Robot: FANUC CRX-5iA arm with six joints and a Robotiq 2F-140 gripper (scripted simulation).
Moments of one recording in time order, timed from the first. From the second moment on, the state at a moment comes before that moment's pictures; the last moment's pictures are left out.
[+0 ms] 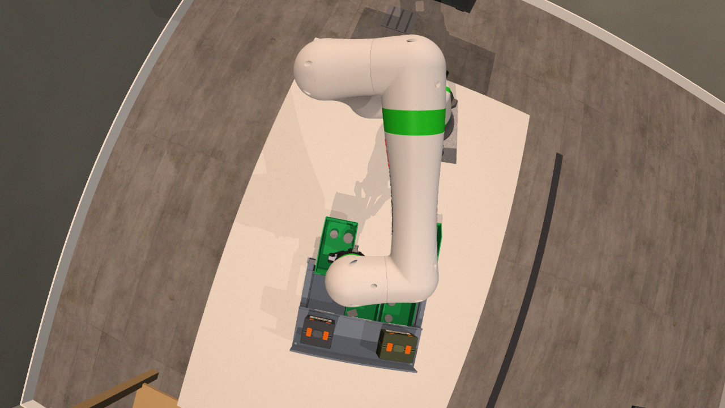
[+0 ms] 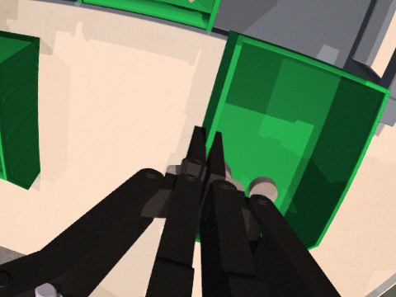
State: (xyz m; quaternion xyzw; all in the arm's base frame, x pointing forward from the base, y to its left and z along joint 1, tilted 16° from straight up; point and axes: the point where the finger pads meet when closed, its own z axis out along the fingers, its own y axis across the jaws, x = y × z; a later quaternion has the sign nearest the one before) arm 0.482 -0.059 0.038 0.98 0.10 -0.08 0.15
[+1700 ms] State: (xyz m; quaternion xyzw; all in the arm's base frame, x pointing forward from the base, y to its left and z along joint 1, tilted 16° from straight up) arm 0.532 -0.048 0.039 0.98 0.10 -0.08 0.15
